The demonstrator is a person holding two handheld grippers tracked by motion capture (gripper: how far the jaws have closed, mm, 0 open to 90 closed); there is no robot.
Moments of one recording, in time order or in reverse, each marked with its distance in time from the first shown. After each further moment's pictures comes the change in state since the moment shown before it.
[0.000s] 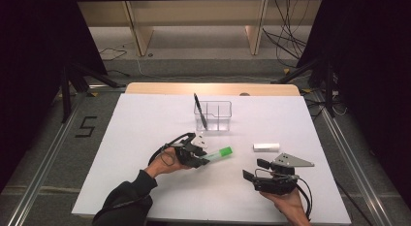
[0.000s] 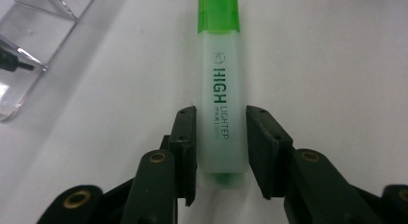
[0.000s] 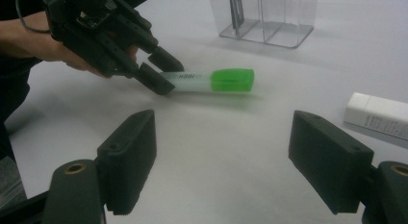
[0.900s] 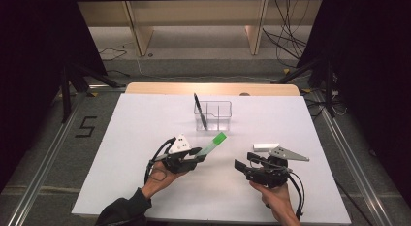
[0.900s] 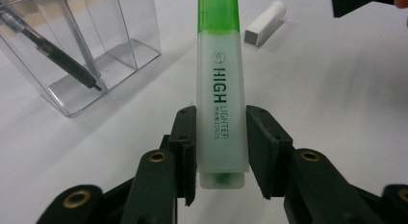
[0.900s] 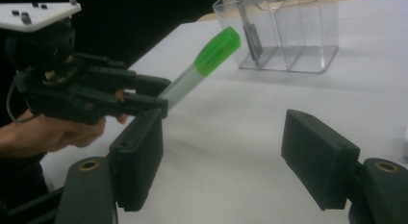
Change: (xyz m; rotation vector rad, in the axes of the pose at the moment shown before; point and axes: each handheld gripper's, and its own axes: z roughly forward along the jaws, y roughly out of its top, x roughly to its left) left arm -0.033 -0.026 -0.037 -0.350 0.143 -0.208; right arm 0.012 0.018 0.018 -0.096 0.064 0.158
